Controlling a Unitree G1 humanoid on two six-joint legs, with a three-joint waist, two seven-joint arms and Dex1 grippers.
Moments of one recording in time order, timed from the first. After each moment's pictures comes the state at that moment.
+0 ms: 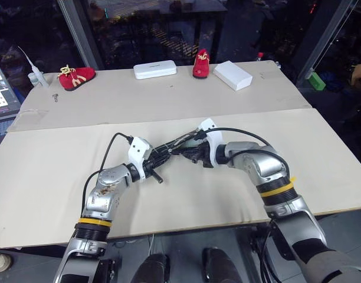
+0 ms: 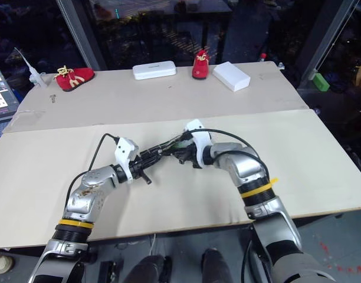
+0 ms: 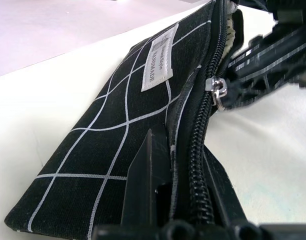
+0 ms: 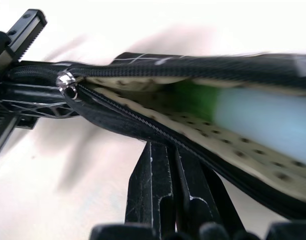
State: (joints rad) left arm -0.40 0.33 -0.04 0.14 -0.27 0.29 -0.74; right arm -0.79 -0.38 0.23 0.16 0.34 0.92 0.70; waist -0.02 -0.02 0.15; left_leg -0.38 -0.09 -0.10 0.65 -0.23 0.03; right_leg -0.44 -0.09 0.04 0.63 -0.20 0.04
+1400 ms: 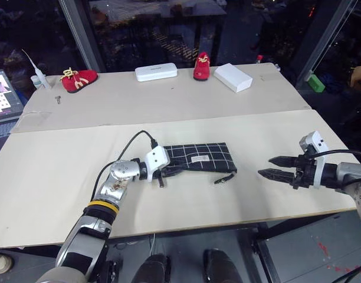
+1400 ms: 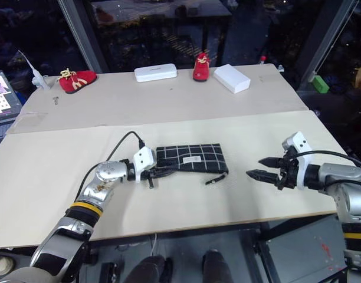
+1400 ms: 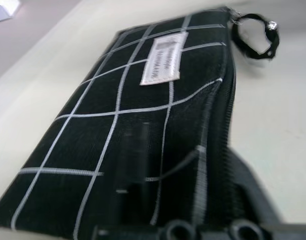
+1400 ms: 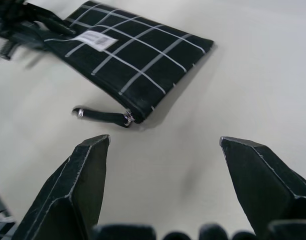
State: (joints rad) left arm -0.59 0.34 -0.22 0.54 -0.08 -0.19 -1.02; right arm -0.30 -0.90 -0.18 0.03 0.46 0.69 1.09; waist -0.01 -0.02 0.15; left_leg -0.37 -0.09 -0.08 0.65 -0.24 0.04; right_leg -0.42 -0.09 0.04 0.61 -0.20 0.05
